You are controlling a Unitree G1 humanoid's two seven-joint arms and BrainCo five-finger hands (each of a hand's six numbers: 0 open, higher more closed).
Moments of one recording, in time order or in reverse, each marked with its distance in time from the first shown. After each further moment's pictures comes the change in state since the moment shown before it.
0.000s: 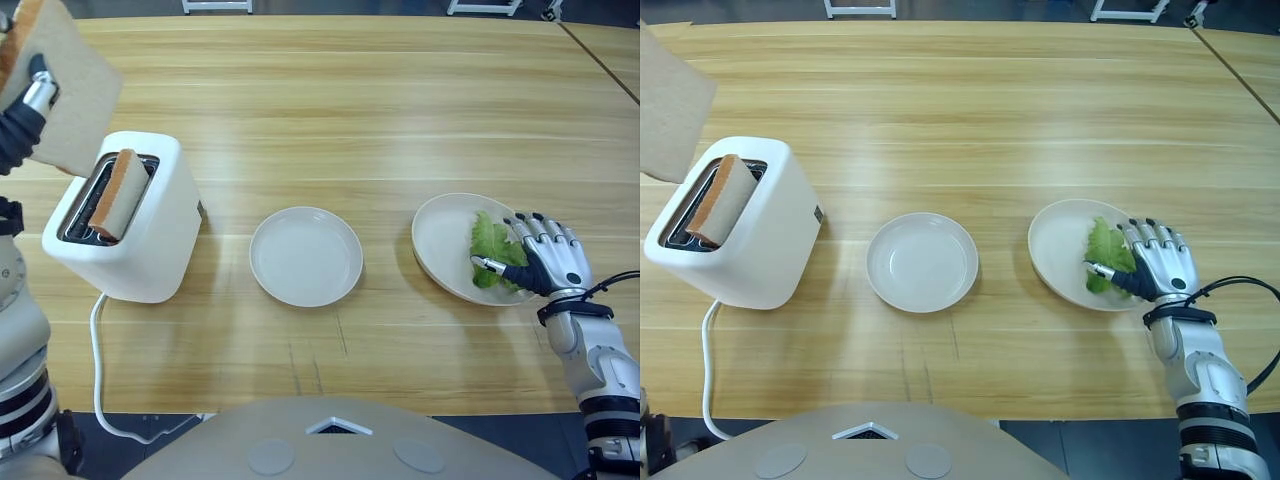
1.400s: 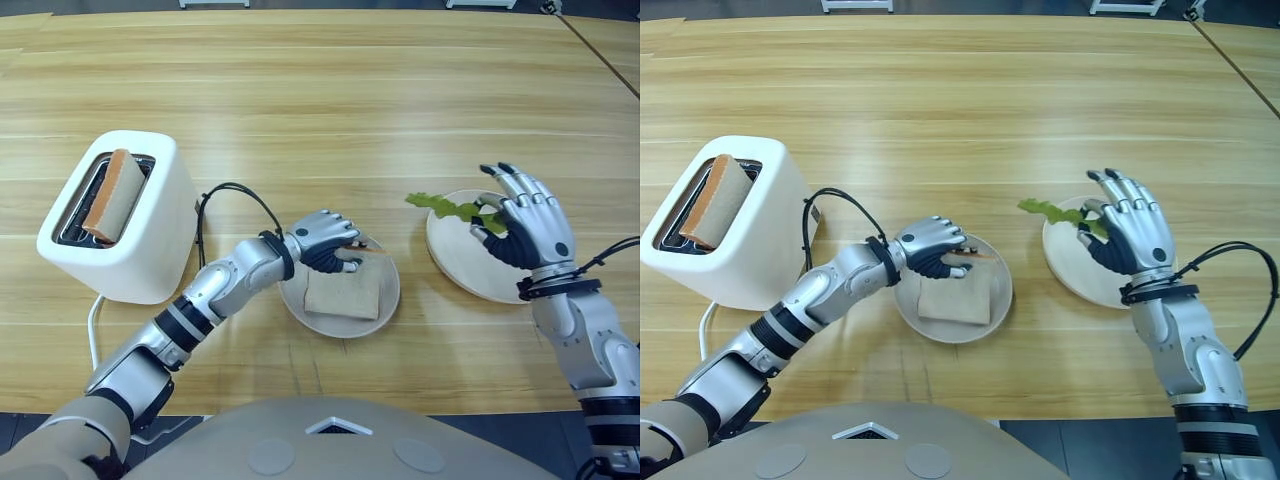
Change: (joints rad) left arm -0.312 -0.302 -1.057 0.909 0.092 -0.517 0.016; right arm 0.038 0.006 0.024 -0.435 0.231 -0.085 0.055
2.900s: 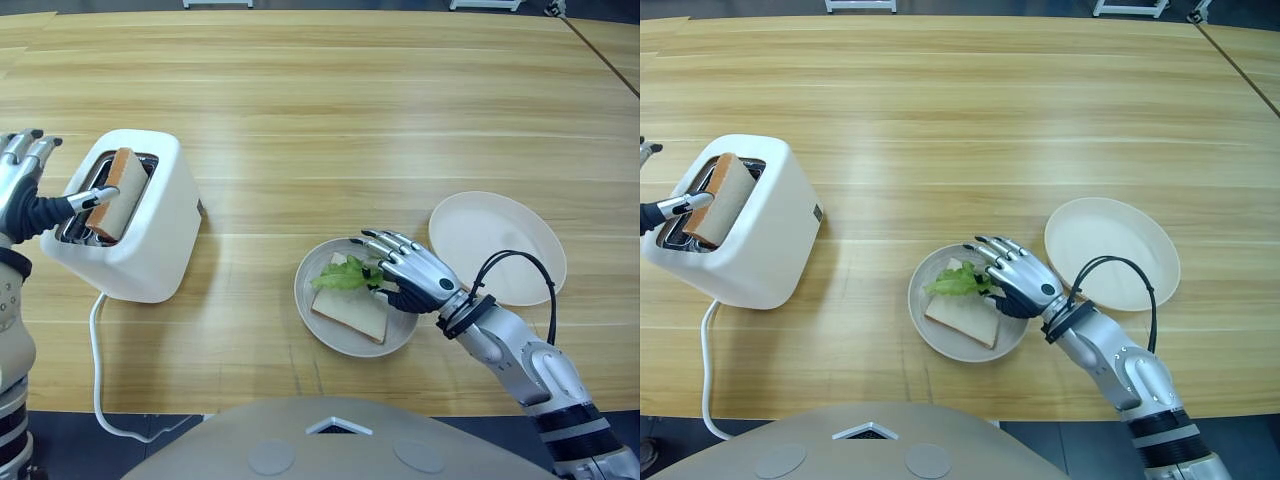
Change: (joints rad) left arm 0.619 0.395 1.111 -0.713 0.193 0.460 -0.339; right arm 0.027 0.044 0.275 -0.117 -0.136 -0.179 0.214
